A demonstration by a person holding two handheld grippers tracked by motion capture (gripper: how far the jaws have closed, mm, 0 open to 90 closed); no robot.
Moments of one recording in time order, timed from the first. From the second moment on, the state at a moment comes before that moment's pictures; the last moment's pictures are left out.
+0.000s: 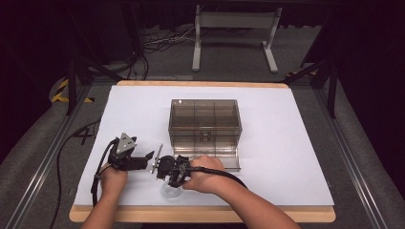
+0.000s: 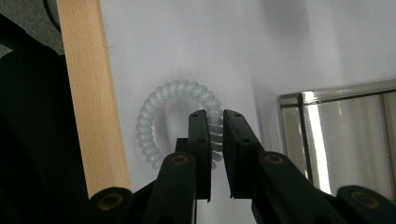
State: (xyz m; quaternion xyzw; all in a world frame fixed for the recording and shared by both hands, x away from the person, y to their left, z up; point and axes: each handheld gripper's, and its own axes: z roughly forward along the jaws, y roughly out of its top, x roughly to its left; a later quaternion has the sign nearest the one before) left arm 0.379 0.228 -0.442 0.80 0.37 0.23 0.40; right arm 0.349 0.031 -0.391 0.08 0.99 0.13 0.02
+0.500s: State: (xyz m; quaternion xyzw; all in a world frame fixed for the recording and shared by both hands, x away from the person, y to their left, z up) left arm 0.379 0.228 -0.442 0.80 0.37 0.24 0.40; right arm 0.353 0.015 -0.371 0.10 0.98 0.15 0.04
